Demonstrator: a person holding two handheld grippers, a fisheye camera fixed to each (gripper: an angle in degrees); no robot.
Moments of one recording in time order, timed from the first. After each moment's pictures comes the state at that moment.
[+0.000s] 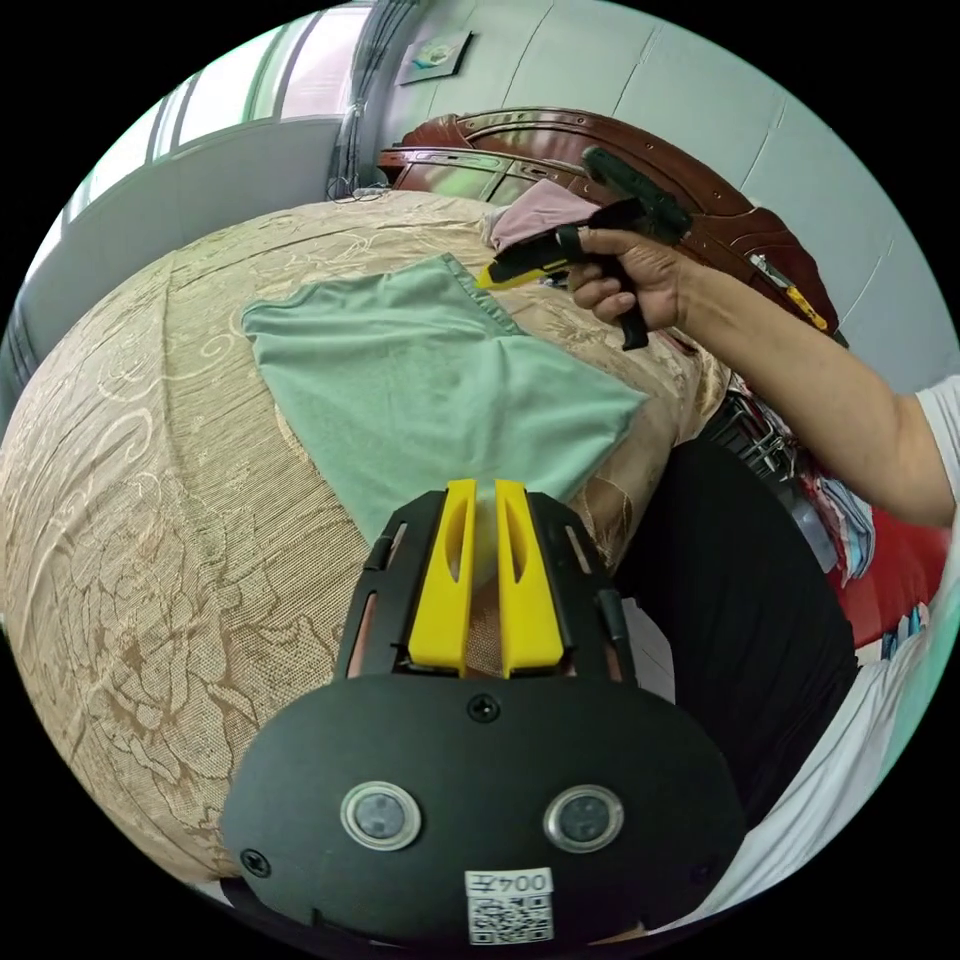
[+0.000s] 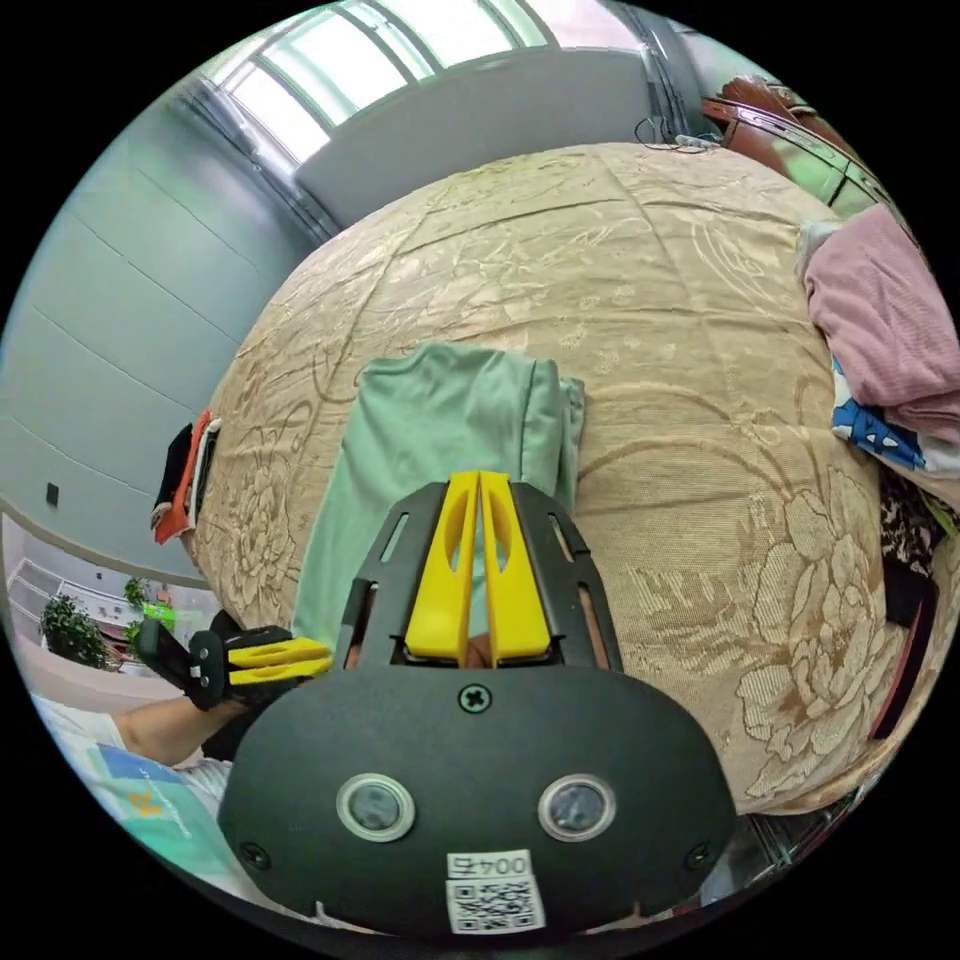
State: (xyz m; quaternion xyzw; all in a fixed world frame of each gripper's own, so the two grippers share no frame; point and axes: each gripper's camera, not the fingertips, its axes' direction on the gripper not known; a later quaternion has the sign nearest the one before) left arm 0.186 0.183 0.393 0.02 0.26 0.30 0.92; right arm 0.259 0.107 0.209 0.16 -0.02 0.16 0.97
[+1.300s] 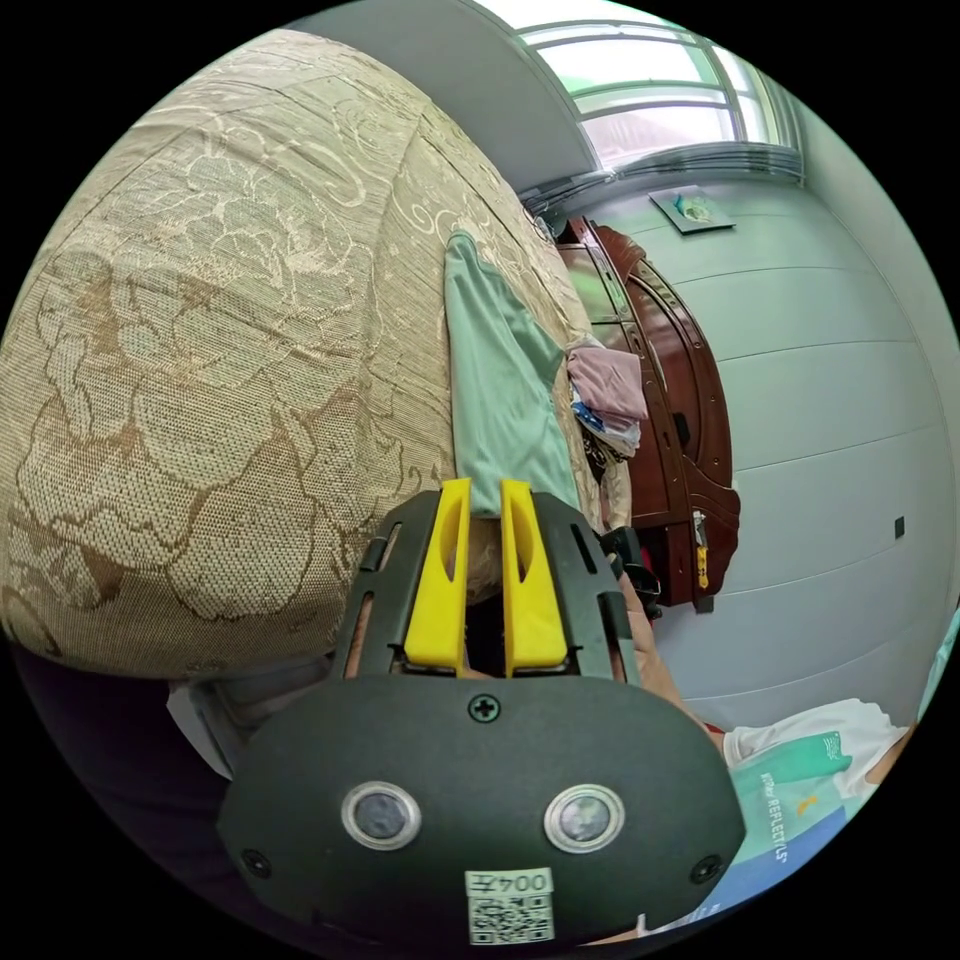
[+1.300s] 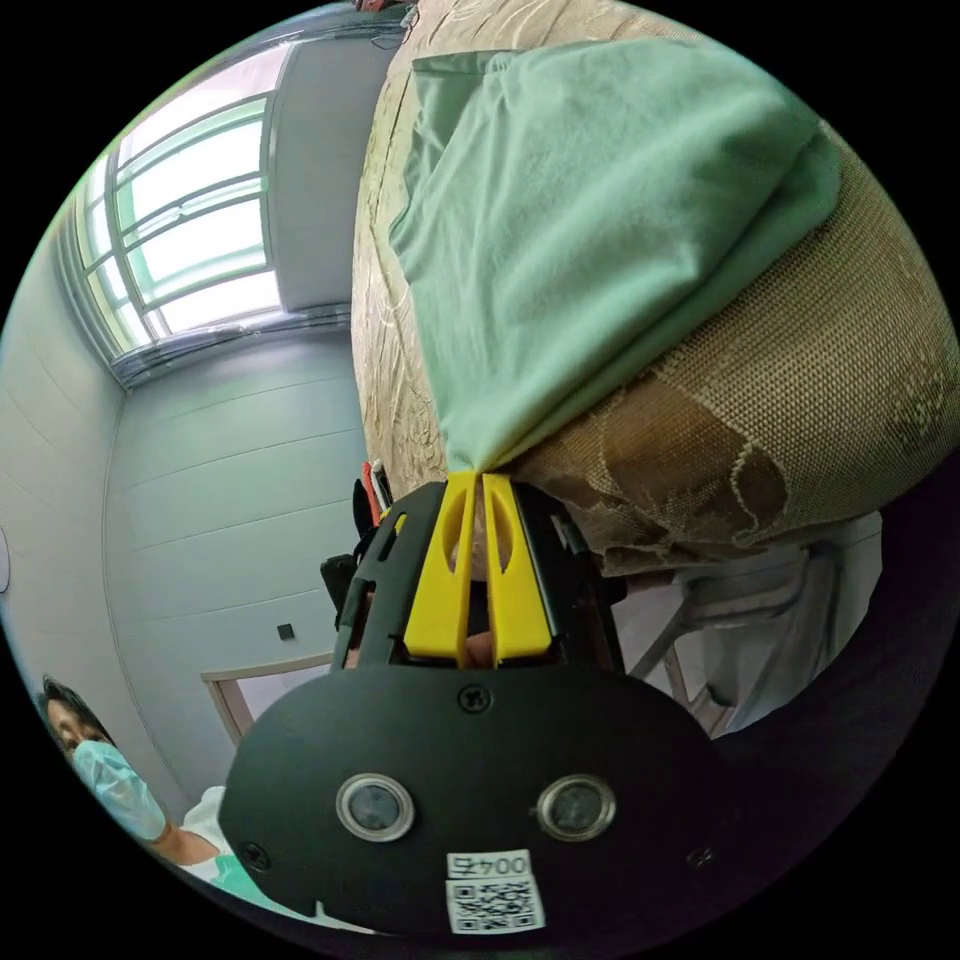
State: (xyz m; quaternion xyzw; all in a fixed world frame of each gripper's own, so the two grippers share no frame) left arm 0.001 0.210 0.393 -0.06 0.46 -0.09 0.88; right arm 0.117 0.262 0.292 0.14 -0.37 0.39 0.83
